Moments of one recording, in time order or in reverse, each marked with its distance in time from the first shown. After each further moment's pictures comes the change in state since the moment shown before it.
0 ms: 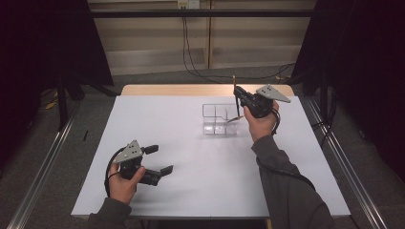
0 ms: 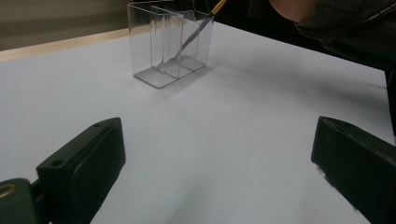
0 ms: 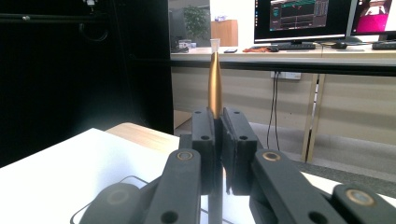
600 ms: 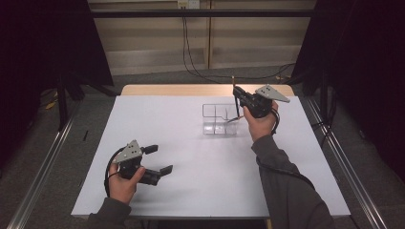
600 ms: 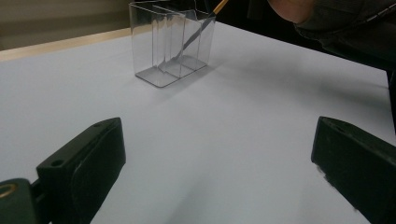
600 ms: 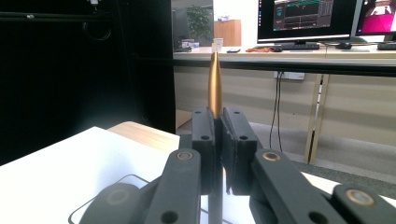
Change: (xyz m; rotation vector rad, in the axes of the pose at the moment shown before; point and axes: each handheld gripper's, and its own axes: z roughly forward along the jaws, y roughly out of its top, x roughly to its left) left arm 0.001 -0.001 0.001 -0.008 -0.020 0.000; right arm -0.001 -0.003 0.002 0.000 0.017 0.001
